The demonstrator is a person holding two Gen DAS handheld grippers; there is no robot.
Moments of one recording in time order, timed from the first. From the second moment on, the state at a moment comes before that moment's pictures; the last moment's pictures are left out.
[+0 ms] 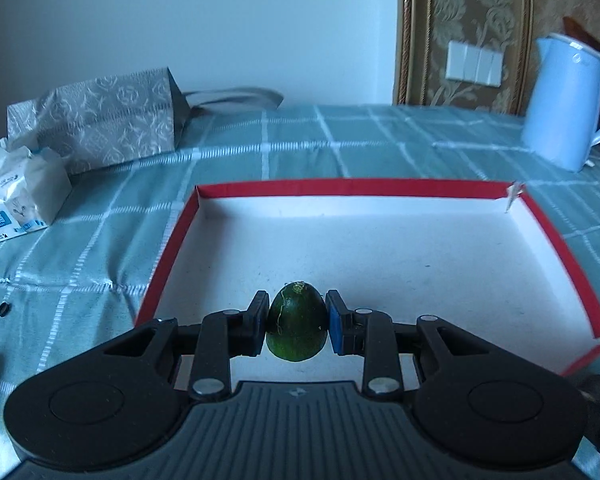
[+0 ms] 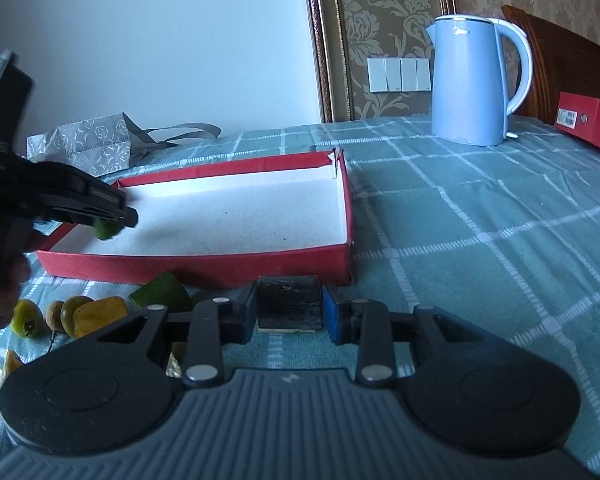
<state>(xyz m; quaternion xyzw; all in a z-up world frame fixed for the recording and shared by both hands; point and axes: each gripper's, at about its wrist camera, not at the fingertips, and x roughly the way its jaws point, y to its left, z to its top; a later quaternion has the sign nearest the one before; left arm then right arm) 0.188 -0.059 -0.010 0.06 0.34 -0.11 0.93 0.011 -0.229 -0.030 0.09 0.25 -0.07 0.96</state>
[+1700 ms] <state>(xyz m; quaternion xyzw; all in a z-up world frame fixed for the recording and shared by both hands) 0.015 0.050 -0.034 -0.02 0.27 -0.09 0.96 0.052 -0.214 0.006 0.01 0.21 -0.04 0.98</state>
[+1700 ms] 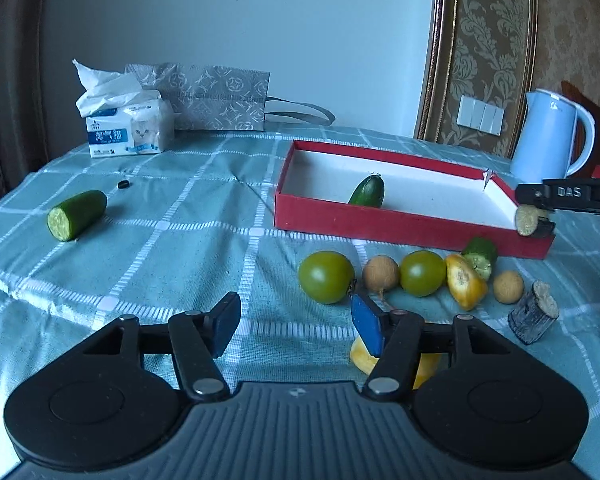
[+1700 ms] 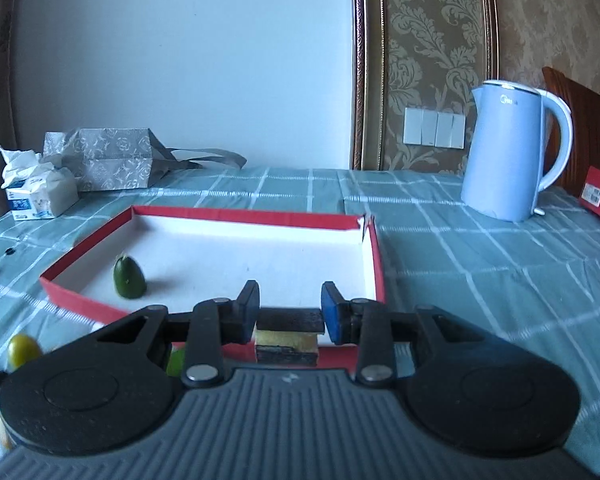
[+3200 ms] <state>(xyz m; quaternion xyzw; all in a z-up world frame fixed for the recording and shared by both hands) -0.011 0.048 -0.019 -0.03 0.22 -0.15 0.96 0.039 -0.239 -0.017 0.04 0.22 -0.09 0.97</state>
